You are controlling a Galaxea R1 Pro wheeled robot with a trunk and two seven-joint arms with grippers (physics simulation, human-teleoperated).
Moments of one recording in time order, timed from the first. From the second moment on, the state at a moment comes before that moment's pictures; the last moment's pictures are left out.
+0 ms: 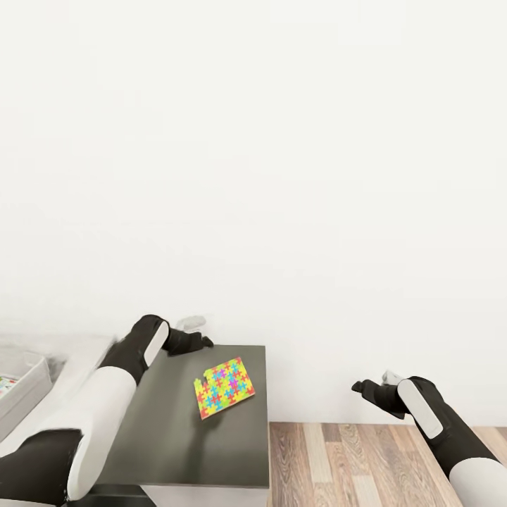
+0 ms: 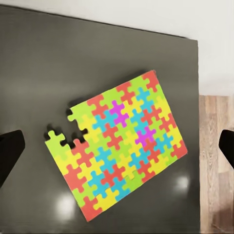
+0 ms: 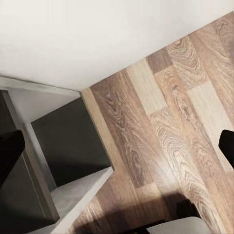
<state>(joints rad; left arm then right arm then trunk) -0.93 0.01 0.02 -0.59 0.17 0.91 -0.20 -0.55 -0.26 0.05 -0.86 -0.82 0.76 -0.28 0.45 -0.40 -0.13</state>
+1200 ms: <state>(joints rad) -0.94 -0.01 0.02 -0.46 0.18 0.80 -0.11 -0.55 -0.26 0.05 -0.86 -0.82 0.76 -0.28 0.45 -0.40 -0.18</state>
